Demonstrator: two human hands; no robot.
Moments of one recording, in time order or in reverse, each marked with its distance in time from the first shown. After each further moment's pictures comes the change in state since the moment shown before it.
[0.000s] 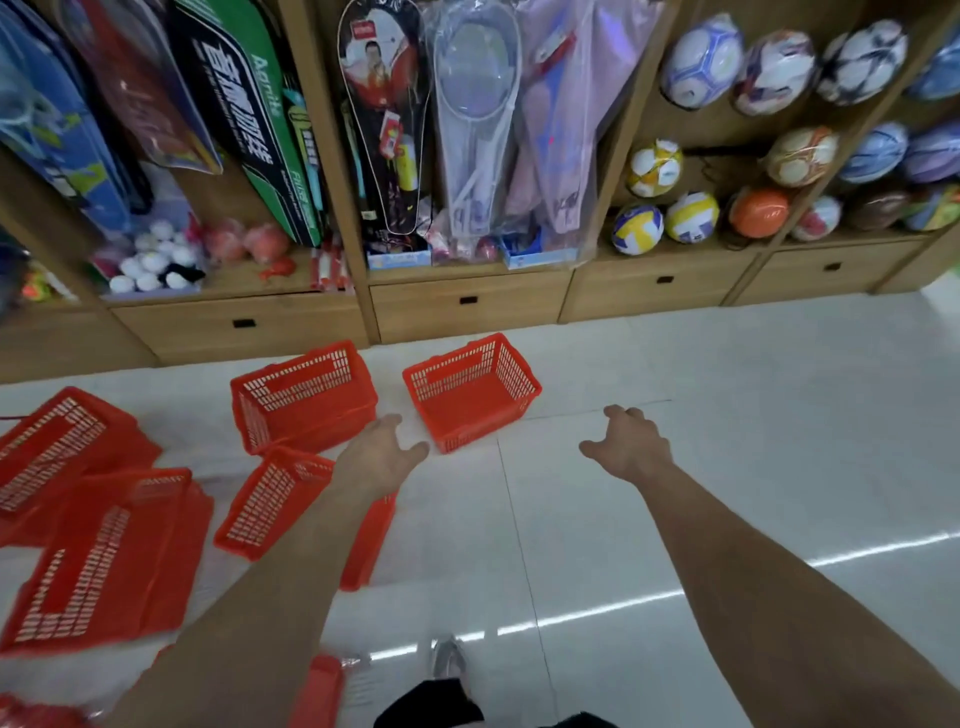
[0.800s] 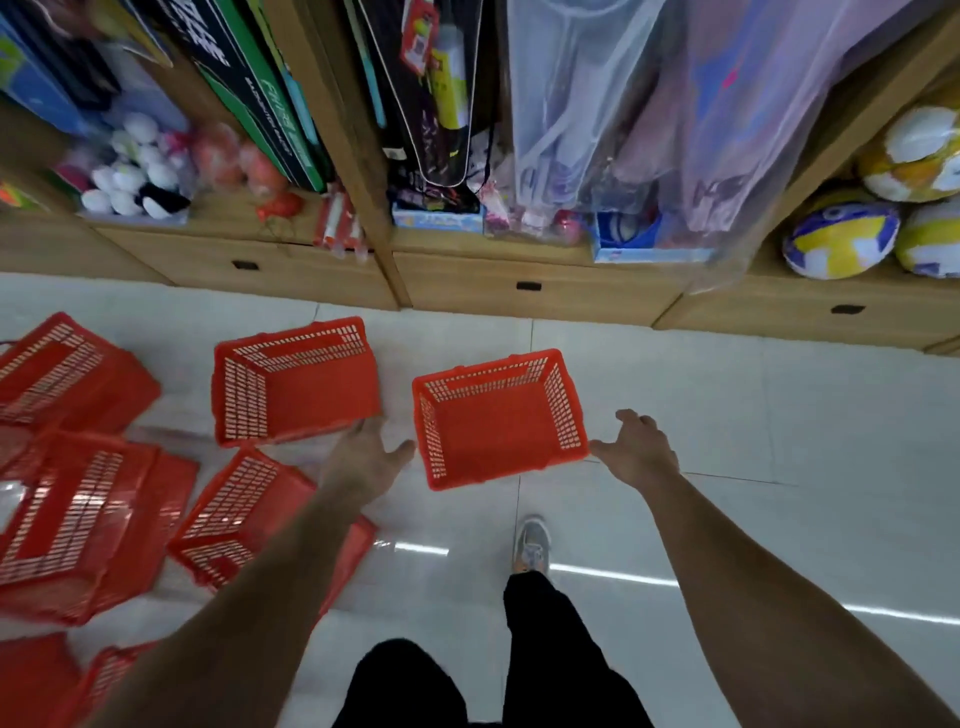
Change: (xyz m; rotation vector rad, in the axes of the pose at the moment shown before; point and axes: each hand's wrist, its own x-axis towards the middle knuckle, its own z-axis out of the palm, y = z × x) left_hand 0.440 0.063 0.036 -0.056 -0.001 -0.430; right_hand 0.544 -0.107 -0.009 0.022 -0.297 -0.080
